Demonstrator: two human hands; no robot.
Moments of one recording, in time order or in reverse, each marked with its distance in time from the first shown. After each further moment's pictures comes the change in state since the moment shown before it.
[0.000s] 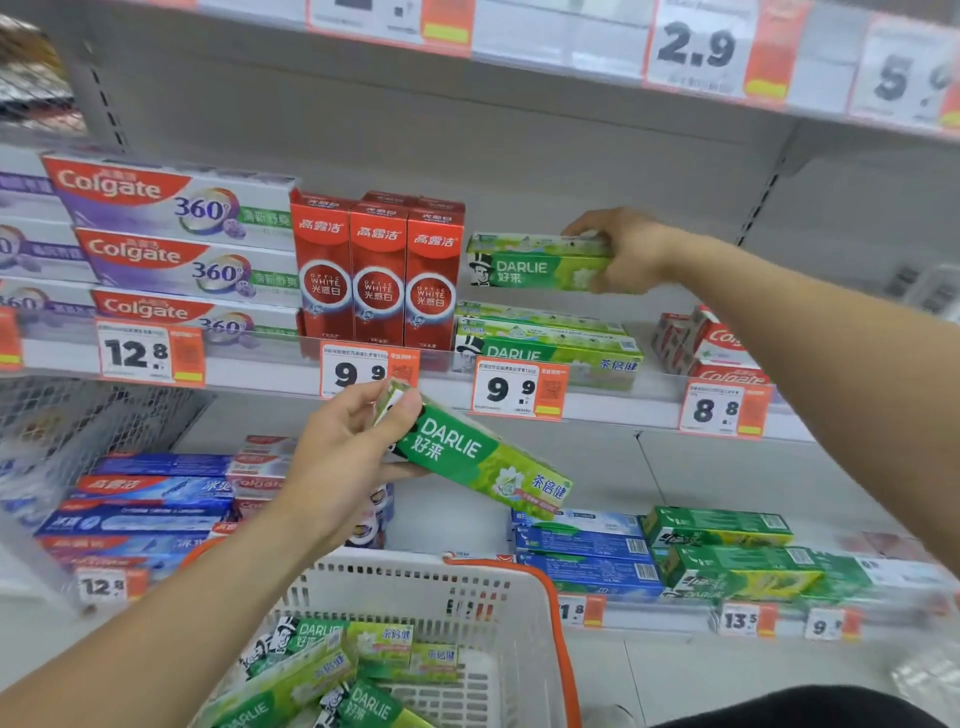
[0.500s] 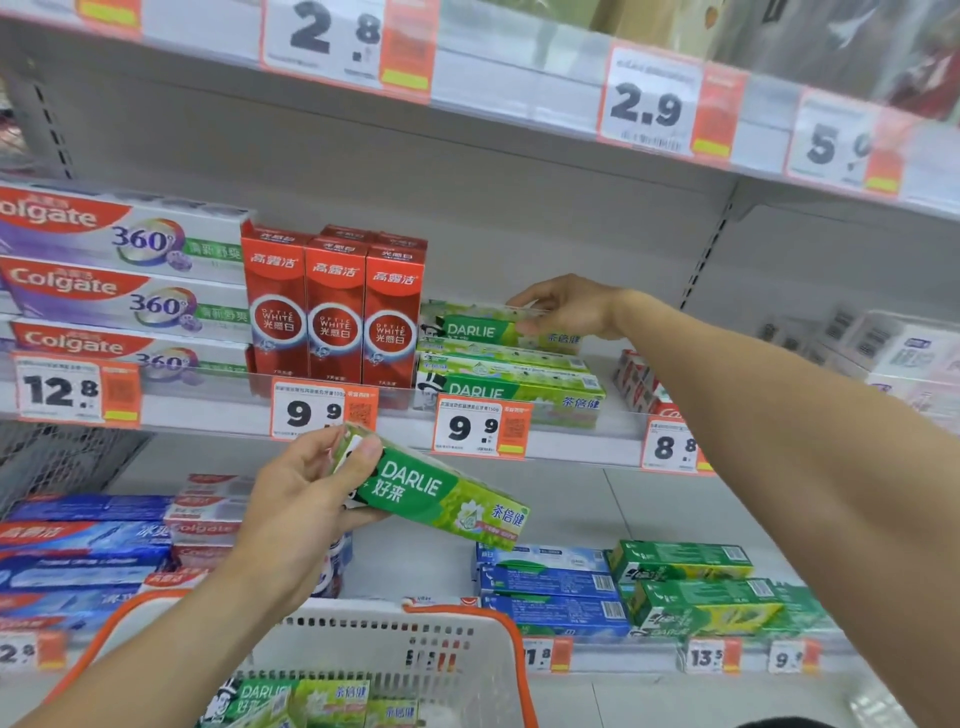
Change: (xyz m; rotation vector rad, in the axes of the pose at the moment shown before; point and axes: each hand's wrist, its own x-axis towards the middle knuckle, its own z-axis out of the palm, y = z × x) left_hand 0.010 -0.016 0.004 -0.082 0.057 -0.020; right_hand 0.034 0.026 0.030 0.437 -0.258 0.079
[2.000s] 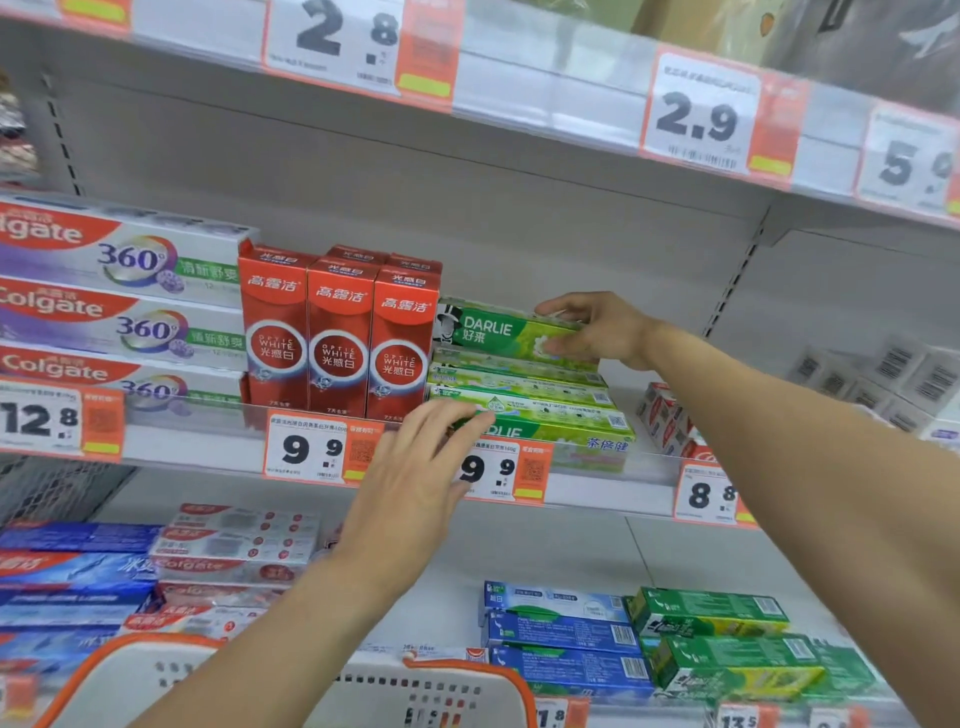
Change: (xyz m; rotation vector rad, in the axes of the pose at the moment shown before) left_hand 0.066 -0.031 0.046 1.277 -0.149 0.976; right_hand 0.028 0.023 -0.004 0.249 0.168 -0.049
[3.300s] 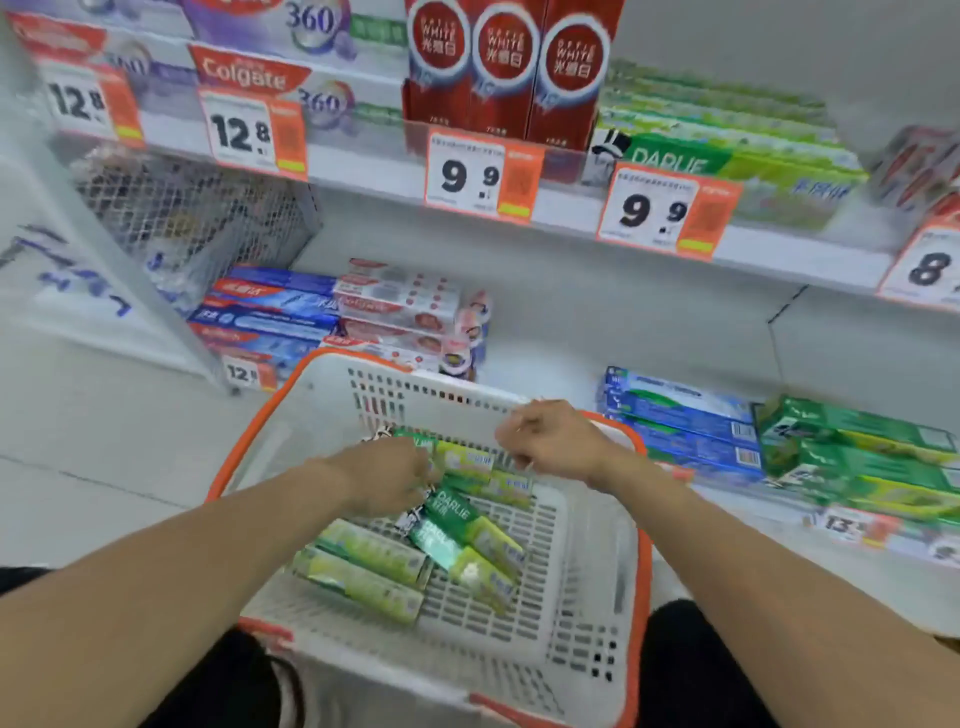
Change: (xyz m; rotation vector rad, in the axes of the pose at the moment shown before) left_hand -0.237 -0.060 -0.023 0.011 -1.228 -0.496; right_hand -0.203 0.076 0.313 0.202 -0.501 0.180
